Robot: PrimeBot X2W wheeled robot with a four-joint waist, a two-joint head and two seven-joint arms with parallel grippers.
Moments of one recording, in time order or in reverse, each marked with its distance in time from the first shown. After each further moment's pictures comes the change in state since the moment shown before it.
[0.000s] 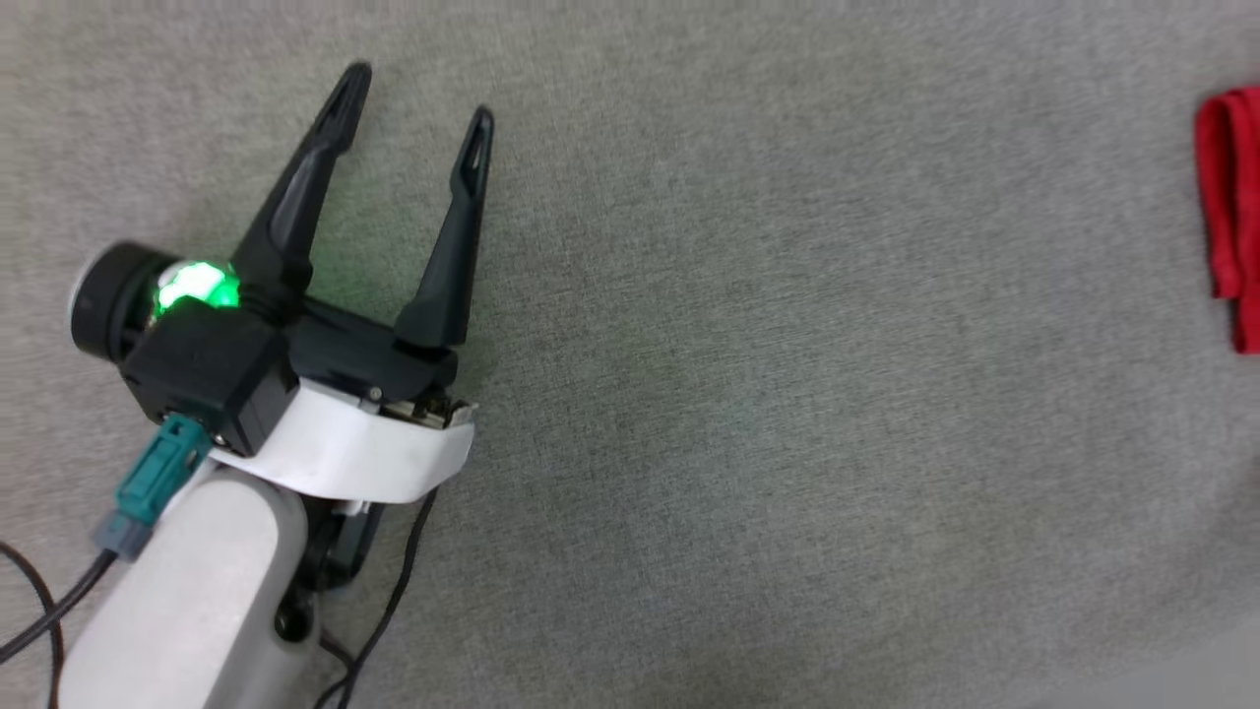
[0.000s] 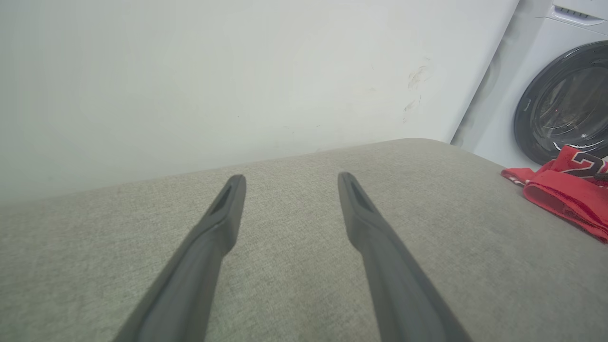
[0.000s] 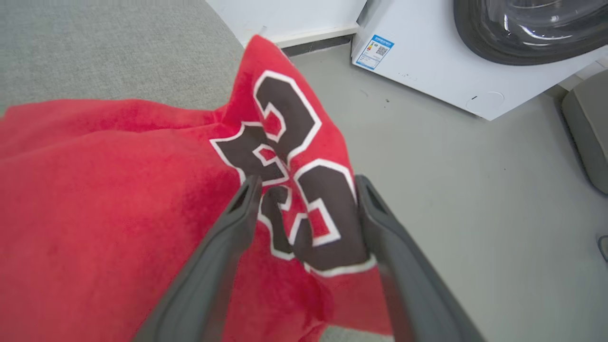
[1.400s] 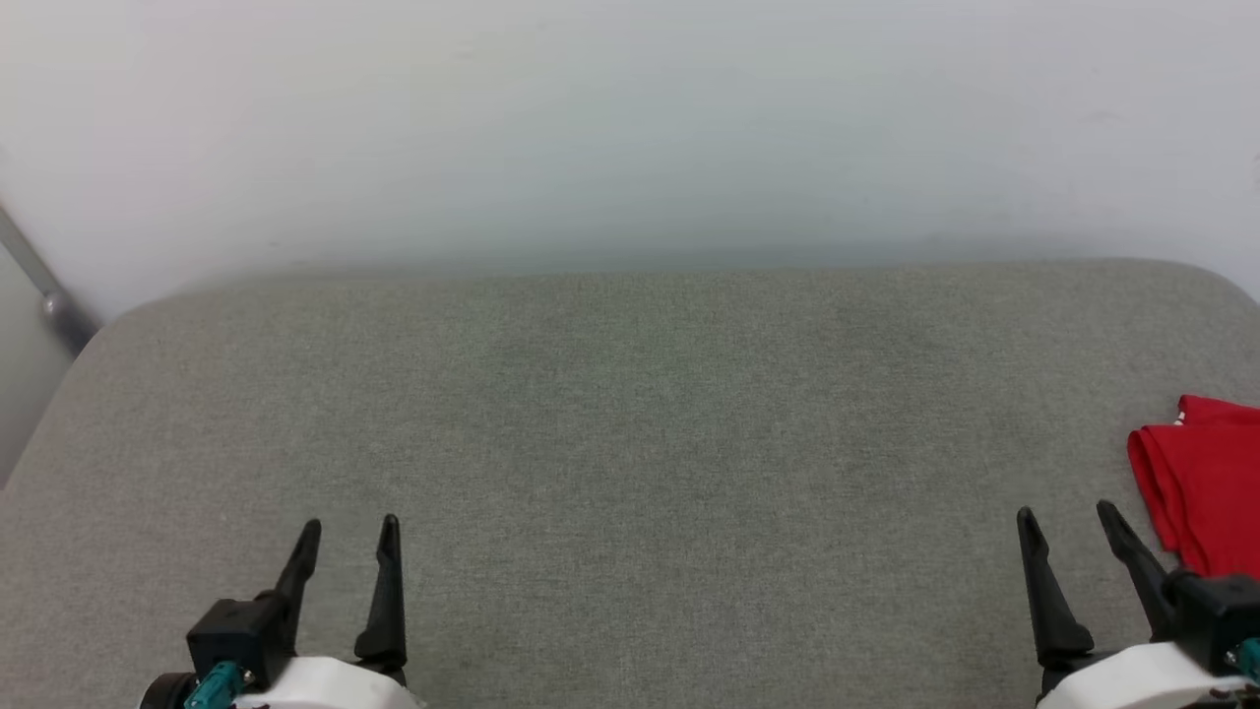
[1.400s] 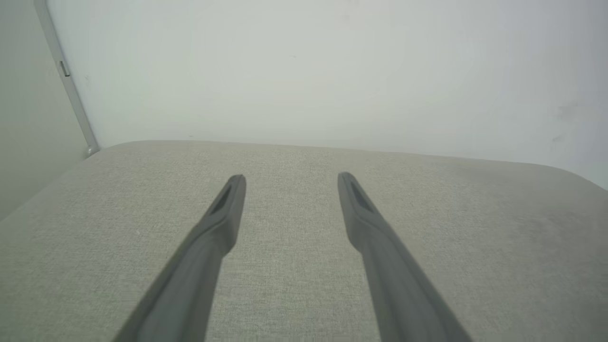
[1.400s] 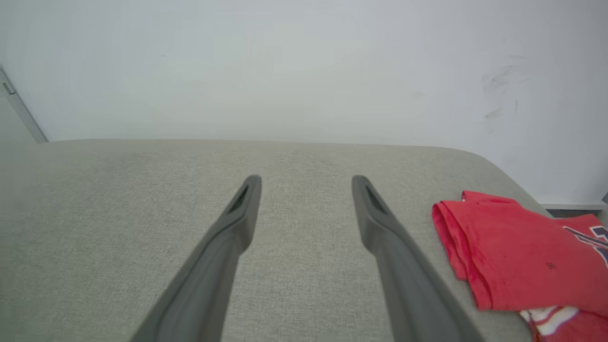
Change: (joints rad) left arm 0.530 -0.060 0.080 0.300 -0.184 0.105 -0.108; right arm 0.853 0.348 0.422 -0.711 0.001 0.000 -0.190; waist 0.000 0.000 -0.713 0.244
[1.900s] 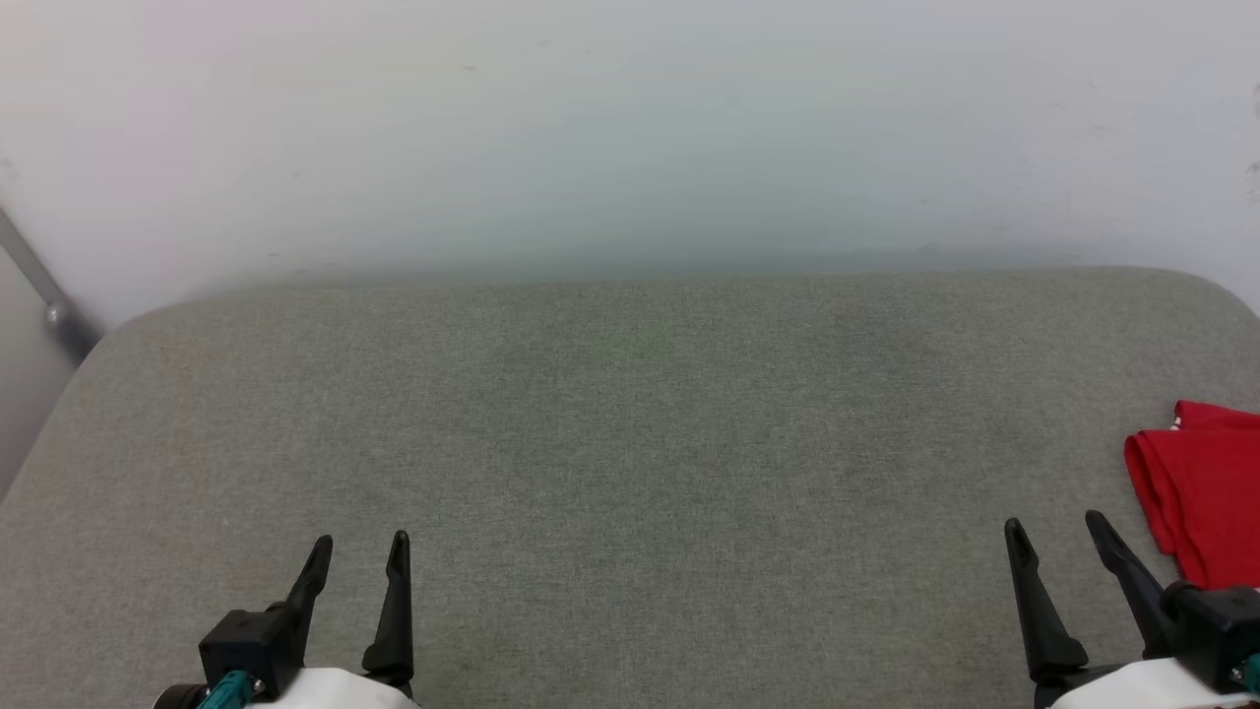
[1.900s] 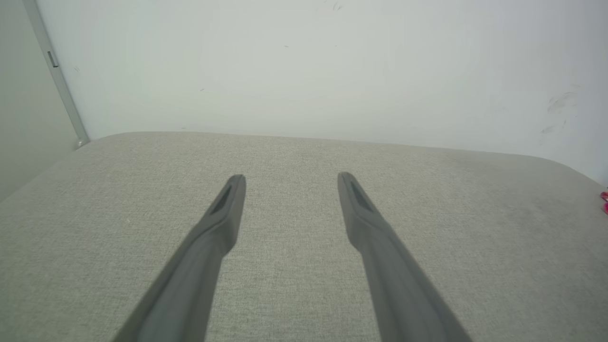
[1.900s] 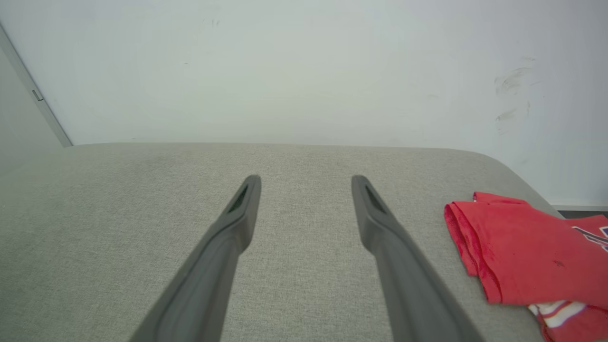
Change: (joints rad) left arm 0.013 -0.016 -0.023 0.030 0.002 -0.009 -0.005; right arm 0.090 0.013 0.035 -0.155 0.025 0.000 0.086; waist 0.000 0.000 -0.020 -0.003
